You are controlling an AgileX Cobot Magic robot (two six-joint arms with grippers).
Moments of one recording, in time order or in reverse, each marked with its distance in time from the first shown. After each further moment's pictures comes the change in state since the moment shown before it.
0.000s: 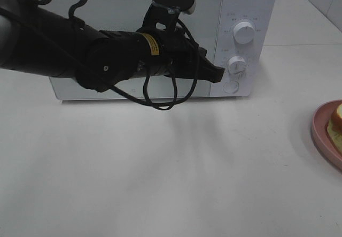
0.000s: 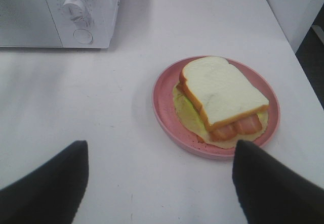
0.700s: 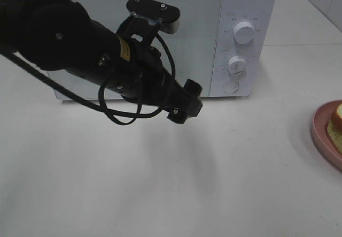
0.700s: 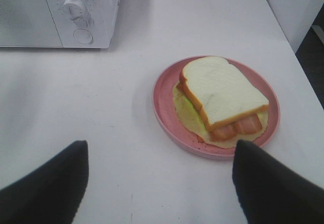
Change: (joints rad) left arm -0.029 -0.214 0.059 -0.024 0.584 -0.040; right arm 0.000 0.000 0.000 0.000 0.000 0.000
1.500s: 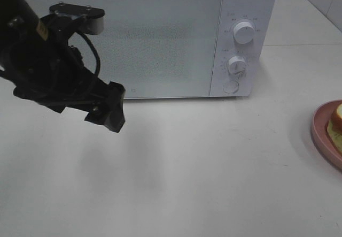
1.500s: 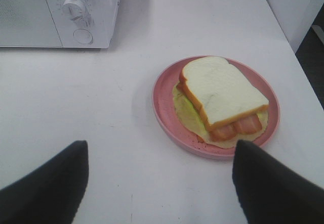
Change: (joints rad) left arm 0.184 -0.157 0.014 -0.050 0.515 -0.033; right arm 0.000 0.000 0.000 0.000 0.000 0.000
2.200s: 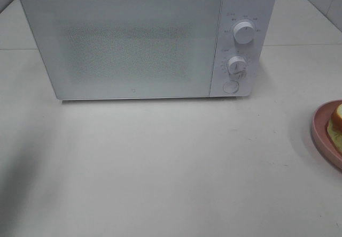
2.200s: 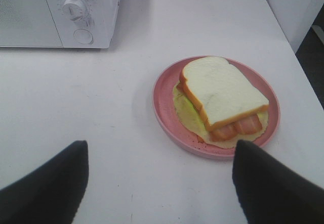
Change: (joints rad) left arm 0.574 -0.422 0.337 -0.050 0.090 0.132; right arm 0.000 0.000 0.000 0.000 0.000 0.000
